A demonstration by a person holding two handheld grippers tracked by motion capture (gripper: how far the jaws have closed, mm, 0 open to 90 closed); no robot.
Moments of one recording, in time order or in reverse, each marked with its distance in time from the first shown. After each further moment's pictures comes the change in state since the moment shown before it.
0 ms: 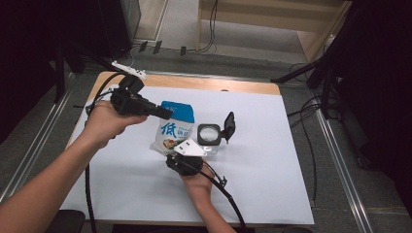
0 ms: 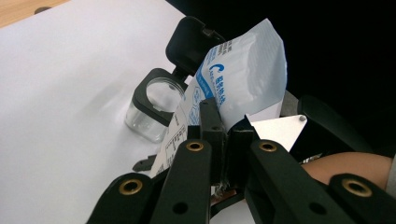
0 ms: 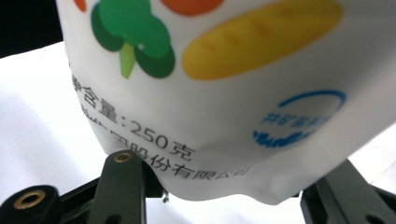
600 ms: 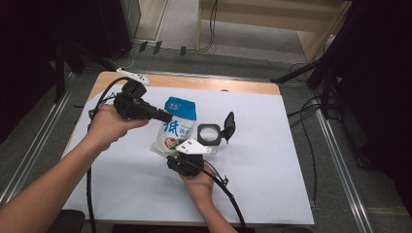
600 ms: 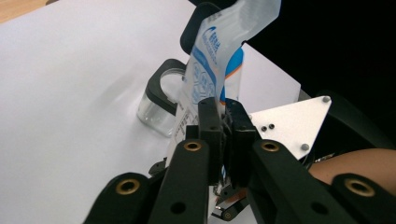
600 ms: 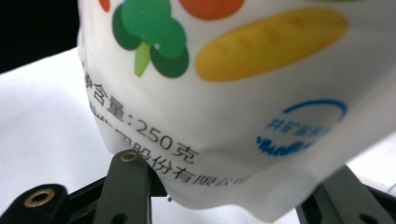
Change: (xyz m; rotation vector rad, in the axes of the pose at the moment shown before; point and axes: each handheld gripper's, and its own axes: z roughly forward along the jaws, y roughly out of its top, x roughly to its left) left arm 0.009 -0.011 0.010 0.016 0.047 0.011; right arm -0.004 0.000 -0.002 0.022 0.082 0.035
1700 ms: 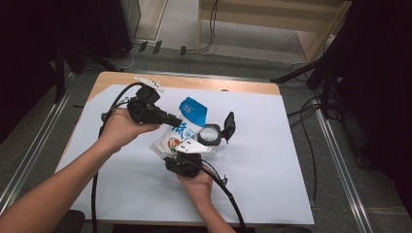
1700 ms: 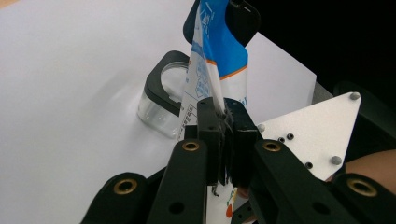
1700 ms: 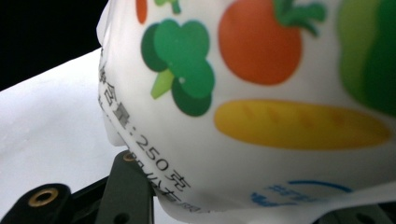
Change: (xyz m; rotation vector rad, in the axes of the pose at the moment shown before) left arm 0.000 0.004 0.033 0.044 0.025 0.014; right arm 0.000 0.000 0.001 0.019 0.073 0.061
